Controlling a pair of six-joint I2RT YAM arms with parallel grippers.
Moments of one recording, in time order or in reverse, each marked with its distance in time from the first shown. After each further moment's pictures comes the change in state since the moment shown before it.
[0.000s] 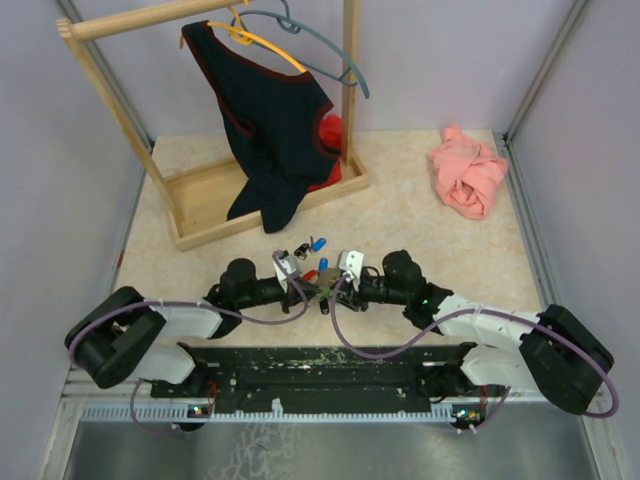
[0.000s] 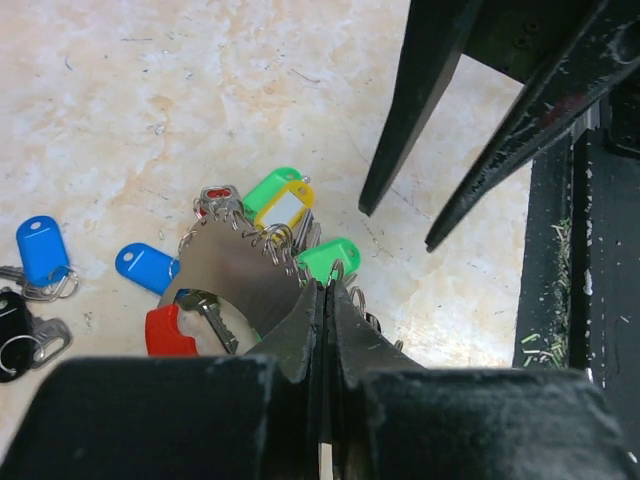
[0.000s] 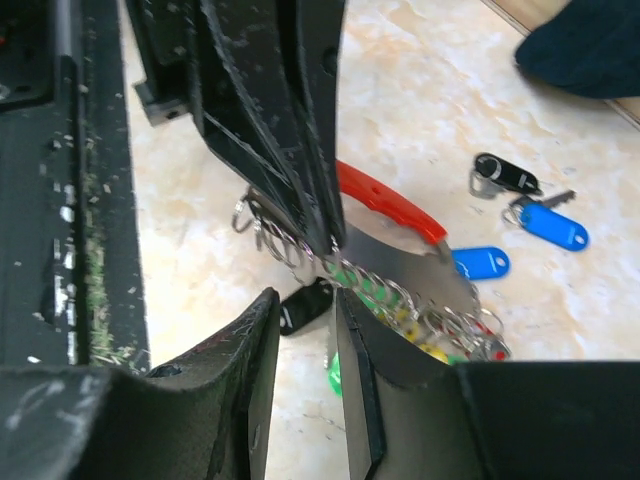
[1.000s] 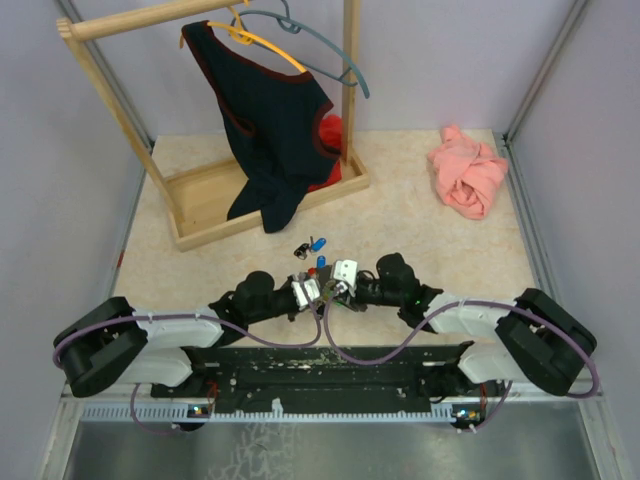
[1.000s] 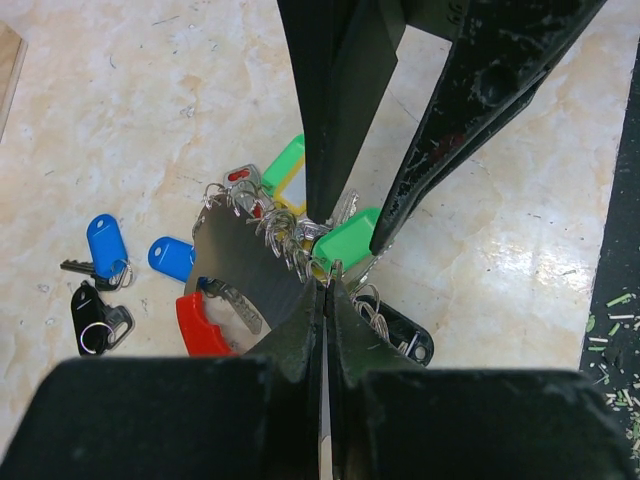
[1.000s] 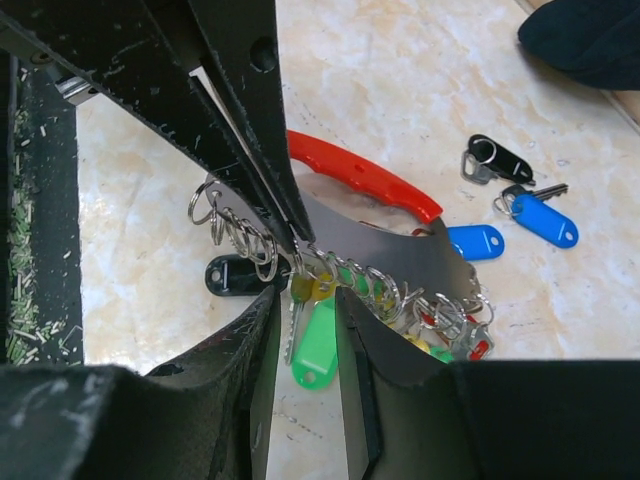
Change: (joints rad) left arm -0.223 -0.105 0.039 -0.260 -0.351 0.296; right arm 0.000 0.112 -0.032 0.109 0.052 -0.159
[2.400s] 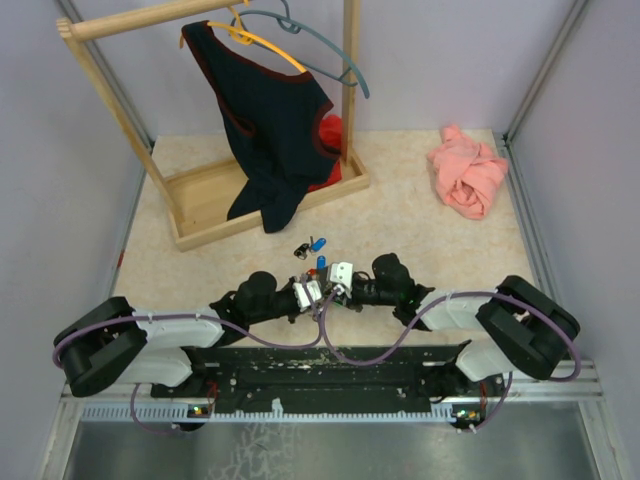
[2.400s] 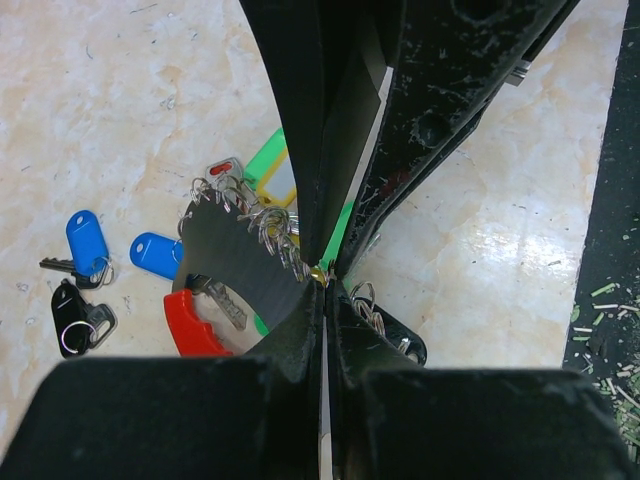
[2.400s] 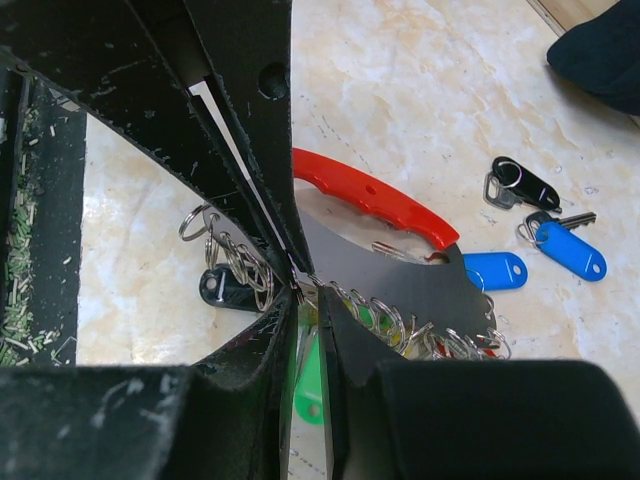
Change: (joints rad) left arm -0.015 0.000 0.011 -0.043 -0.002 -0.011; right arm 0.002 0.122 0.003 0.123 -0.063 -0.018
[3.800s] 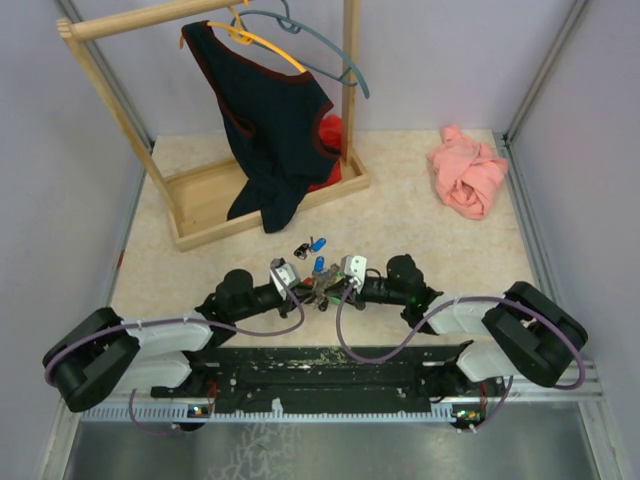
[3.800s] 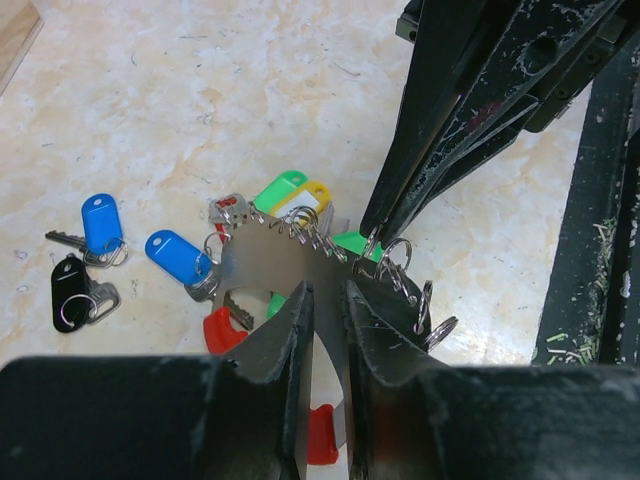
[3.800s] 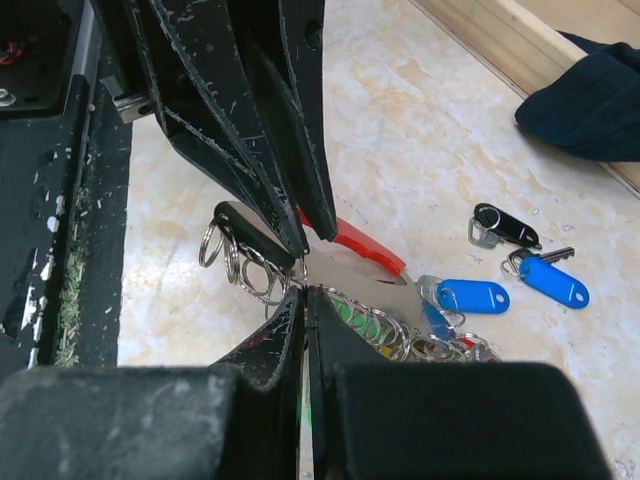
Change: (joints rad) left arm 0.141 -0.082 -0.100 0.170 0.125 -0.229; right arm -0.054 -0.048 -0.062 0.175 -0.089 0.143
